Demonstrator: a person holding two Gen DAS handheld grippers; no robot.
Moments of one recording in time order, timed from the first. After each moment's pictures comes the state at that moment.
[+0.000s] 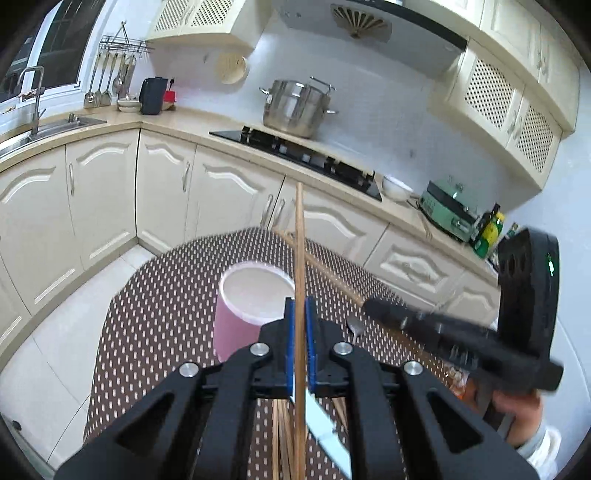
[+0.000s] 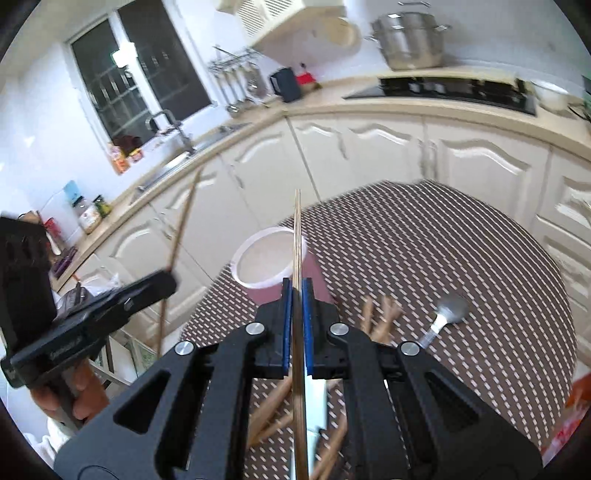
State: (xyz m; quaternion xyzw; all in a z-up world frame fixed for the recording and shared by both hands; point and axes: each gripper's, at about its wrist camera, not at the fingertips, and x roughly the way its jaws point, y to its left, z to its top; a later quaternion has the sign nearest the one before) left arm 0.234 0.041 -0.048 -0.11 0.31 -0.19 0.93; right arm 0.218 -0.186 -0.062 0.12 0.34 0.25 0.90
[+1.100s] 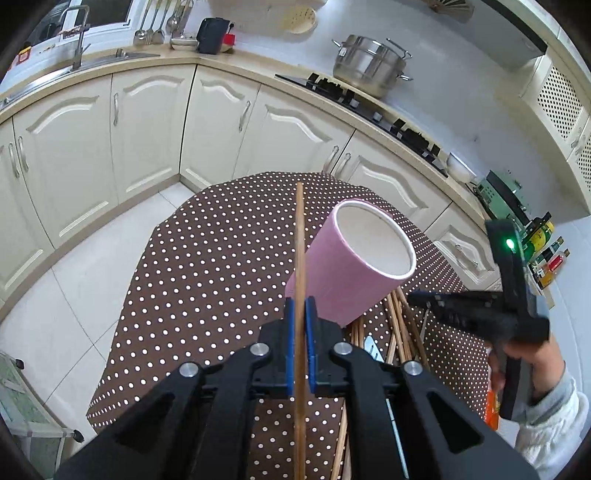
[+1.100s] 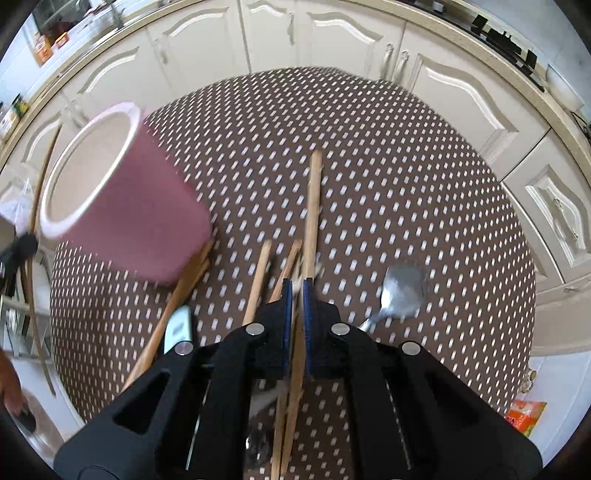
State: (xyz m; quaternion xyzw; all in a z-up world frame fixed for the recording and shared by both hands) left arm 0.266 0.094 -0.123 -0.15 0.41 -0.11 0.89; right arm 0.336 -0.169 -0.162 -0.05 0.55 0.12 0.82
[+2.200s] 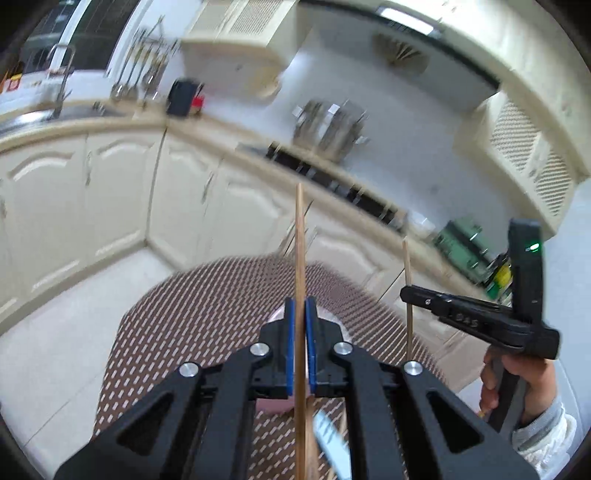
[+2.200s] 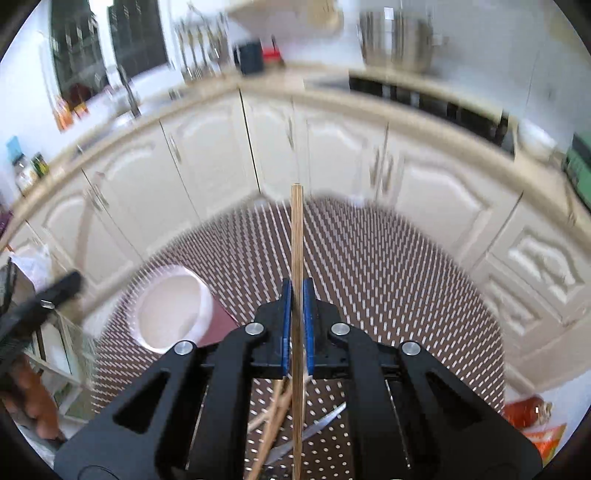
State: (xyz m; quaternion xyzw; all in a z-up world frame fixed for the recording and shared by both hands) left arm 0.267 0.080 -0.057 -0.17 0.25 -0.17 0.94; right arm 0.330 -0.165 -0.034 -0.01 0.35 0.15 0.93
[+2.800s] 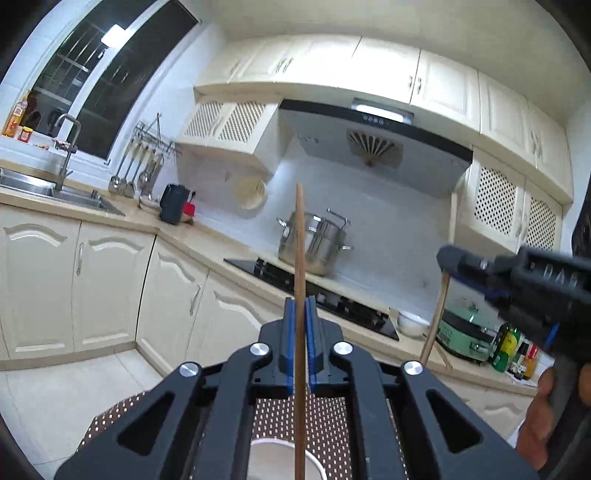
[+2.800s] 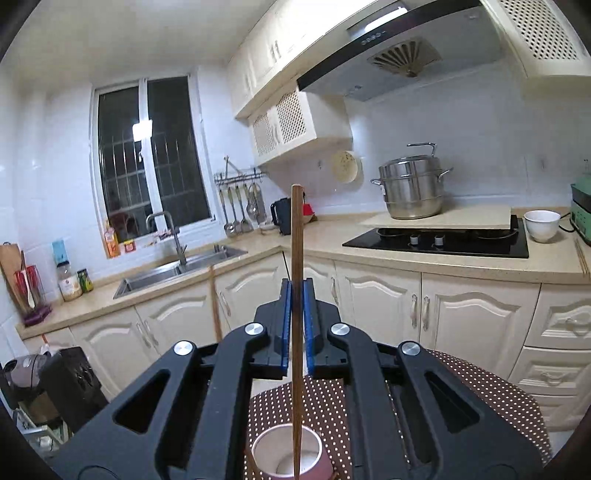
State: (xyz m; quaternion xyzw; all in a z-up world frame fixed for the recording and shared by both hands) left arm 0.291 0.045 -0.032 -0.18 0.04 -0.13 0.98; right arm 0.290 -0.145 0.034 0.11 0.09 0.18 0.97
